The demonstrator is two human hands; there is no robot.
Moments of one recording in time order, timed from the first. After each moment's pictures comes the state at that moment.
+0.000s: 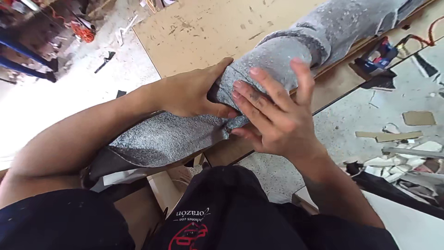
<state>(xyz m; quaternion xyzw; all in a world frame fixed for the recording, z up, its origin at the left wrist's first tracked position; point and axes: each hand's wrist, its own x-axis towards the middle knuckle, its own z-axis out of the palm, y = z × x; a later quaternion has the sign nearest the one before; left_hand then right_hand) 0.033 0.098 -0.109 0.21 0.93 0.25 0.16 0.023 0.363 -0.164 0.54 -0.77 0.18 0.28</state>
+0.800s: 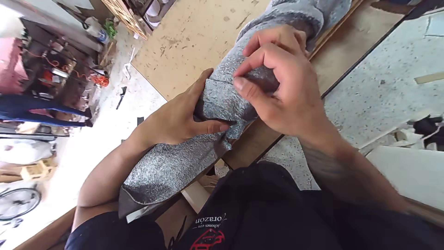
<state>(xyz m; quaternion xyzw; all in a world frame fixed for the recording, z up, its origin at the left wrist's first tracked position) 0.033 0.097 -0.108 0.21 0.93 0.26 0.18 -0.005 0.346 -0.156 0.31 -0.81 0.48 0.14</state>
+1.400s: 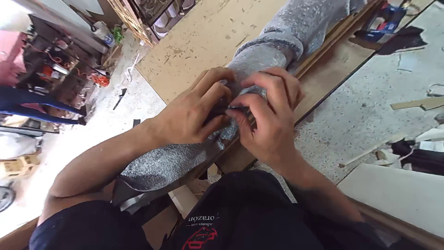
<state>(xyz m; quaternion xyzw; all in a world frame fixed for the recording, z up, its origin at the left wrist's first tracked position) 0.035 0.124 -0.099 0.41 0.89 0.16 -0.06 0.045 0.339 -0.163 0.31 -0.81 0.40 0.30</state>
